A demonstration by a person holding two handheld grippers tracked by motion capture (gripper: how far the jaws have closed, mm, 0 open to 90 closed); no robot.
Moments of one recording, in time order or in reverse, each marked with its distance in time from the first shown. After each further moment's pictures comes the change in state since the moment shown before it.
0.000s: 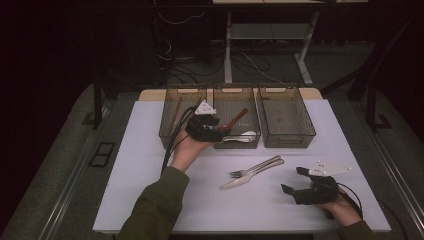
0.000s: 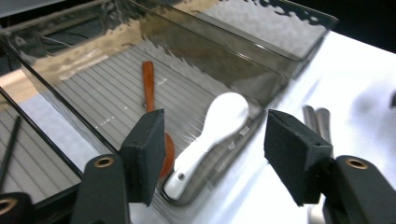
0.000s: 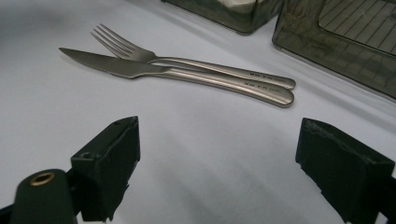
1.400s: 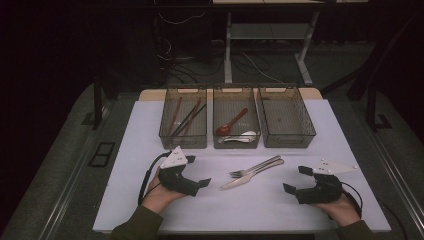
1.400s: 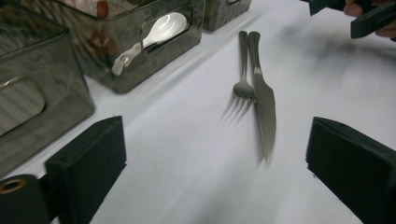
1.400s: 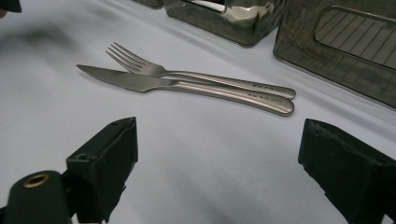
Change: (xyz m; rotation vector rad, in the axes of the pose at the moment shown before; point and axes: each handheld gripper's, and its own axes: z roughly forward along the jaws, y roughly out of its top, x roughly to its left) left arm -0.035 -0.115 -0.073 -0.045 -0.092 0.032; right arm 0.001 0.007 -0.011 -0.017 0.029 0.035
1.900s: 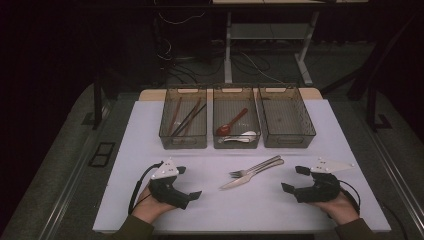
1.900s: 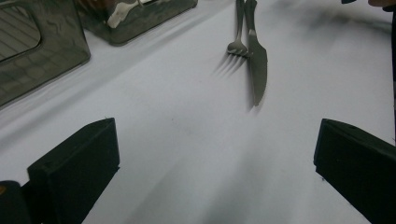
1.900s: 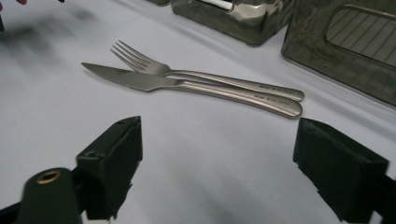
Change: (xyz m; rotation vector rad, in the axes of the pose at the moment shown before) left arm -0.004 -0.026 -0.017 0.045 -0.001 -0.039; right arm -0.001 0.004 0.005 0.022 0.028 -0.010
